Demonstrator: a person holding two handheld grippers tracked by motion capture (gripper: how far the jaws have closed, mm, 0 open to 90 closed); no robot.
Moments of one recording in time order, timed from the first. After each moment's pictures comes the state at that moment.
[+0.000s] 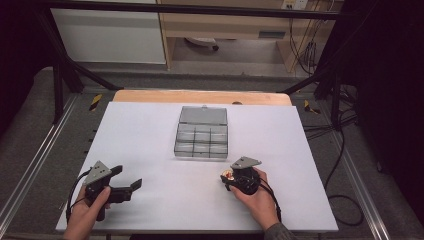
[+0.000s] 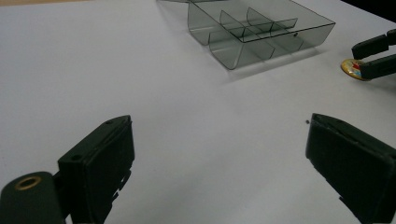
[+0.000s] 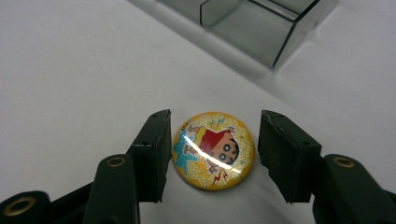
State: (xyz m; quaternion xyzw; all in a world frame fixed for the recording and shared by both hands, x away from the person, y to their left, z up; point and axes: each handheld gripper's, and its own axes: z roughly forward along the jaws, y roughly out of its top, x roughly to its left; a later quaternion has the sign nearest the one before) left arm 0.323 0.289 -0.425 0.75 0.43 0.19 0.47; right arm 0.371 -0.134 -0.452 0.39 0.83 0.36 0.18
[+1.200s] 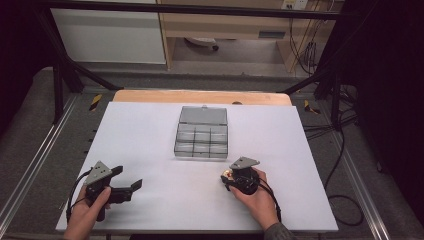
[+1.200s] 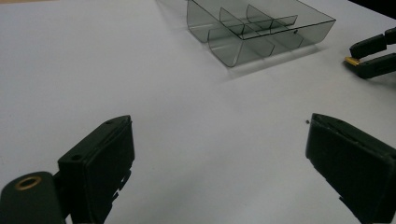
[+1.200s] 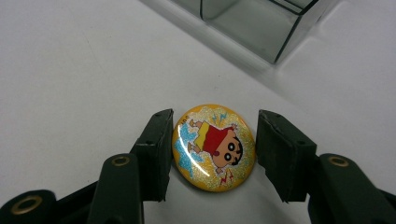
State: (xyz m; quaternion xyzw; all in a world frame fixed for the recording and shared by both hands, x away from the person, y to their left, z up) left arm 0.323 0.289 -0.426 0.75 0.42 0.20 0.47; right arm 0.373 -0.133 -0.455 0.38 0.83 0.35 0.18
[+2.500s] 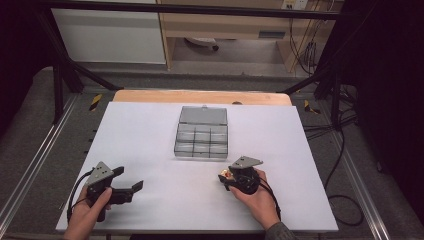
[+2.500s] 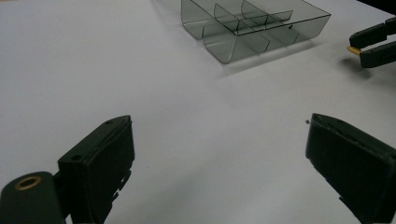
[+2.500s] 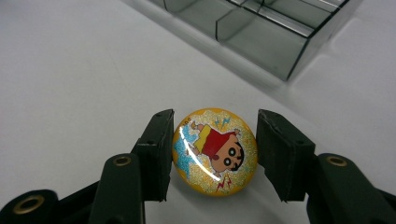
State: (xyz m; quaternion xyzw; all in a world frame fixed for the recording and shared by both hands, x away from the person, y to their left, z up) left arm 0.322 0.286 -0.426 0.76 0.42 0.19 0.47; right arm 0.369 -0.133 -0.448 0.37 0.82 0.40 0.16
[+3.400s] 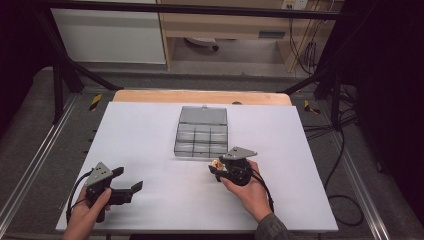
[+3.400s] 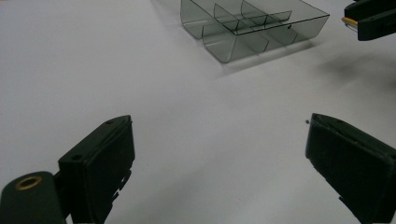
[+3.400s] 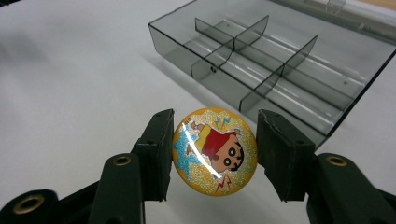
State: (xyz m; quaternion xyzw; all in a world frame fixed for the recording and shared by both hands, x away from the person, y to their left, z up) left arm 0.321 0.288 -0.426 0.76 0.42 0.19 0.47; right arm 0.384 -0.109 -0.418 0.35 0.81 0.44 0.16
